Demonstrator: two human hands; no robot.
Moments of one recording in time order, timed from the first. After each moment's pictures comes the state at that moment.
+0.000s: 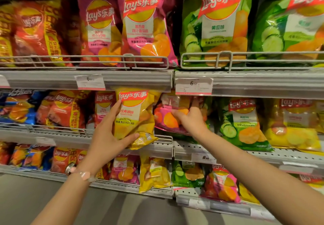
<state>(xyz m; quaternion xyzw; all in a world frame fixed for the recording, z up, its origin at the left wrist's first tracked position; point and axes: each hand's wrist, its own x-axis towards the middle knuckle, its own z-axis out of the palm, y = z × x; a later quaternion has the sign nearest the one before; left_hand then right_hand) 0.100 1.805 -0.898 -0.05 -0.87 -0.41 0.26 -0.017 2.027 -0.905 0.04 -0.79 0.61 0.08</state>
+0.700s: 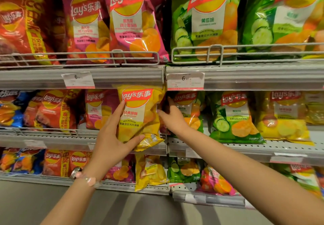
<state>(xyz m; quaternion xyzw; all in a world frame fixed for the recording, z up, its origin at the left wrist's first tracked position) 0.099 1.831 -0.910 -0.08 -0.88 -0.39 0.27 -0.017 1.999 -0.912 0.14 -0.79 0.60 0.04</state>
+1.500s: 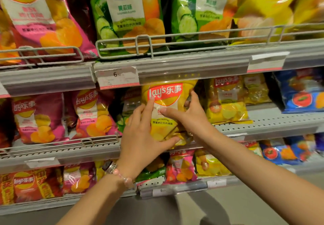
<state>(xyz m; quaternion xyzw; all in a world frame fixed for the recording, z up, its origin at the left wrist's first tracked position) 0.074 2.016 -0.919 -0.17 -0.91 -0.29 0.24 0.055 2.170 -0.889 0.03 -0.72 0.69 0.08</state>
